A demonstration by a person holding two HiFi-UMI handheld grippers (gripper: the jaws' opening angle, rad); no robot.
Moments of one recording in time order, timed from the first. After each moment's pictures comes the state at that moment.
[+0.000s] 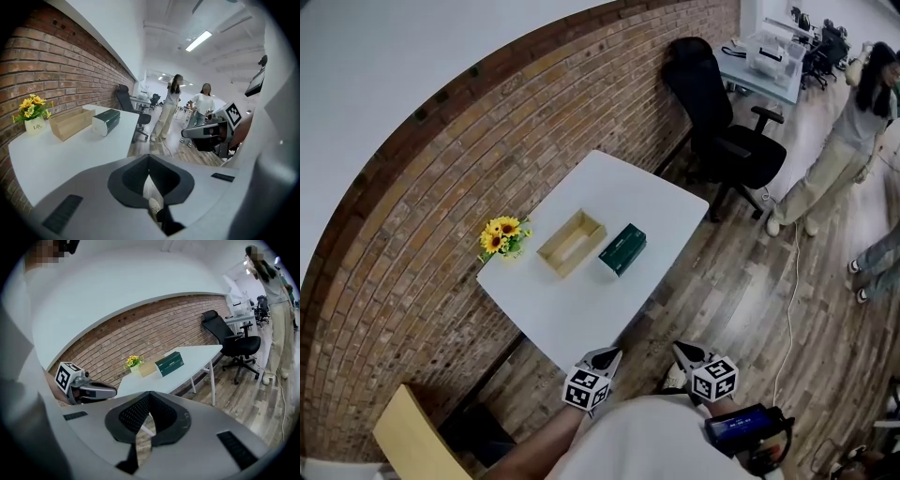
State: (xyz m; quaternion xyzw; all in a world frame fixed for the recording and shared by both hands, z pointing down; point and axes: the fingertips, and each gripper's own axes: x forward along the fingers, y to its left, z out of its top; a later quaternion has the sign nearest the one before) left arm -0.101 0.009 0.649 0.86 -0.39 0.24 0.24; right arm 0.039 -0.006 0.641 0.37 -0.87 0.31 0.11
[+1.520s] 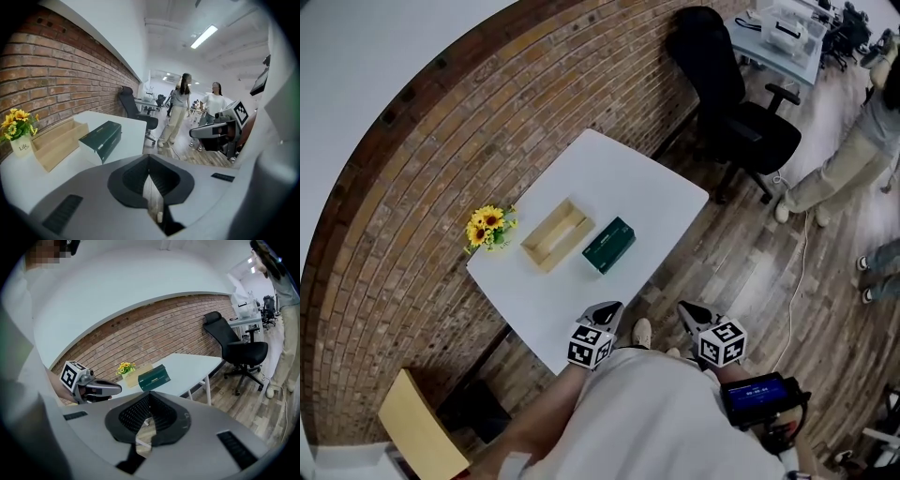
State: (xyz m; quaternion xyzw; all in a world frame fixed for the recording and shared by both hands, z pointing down) left arm -0.054 -0.124 0.645 0.84 -0.43 0.24 0.23; right arm 0.094 -0.128 0.633 0.35 -0.88 0.30 0.11
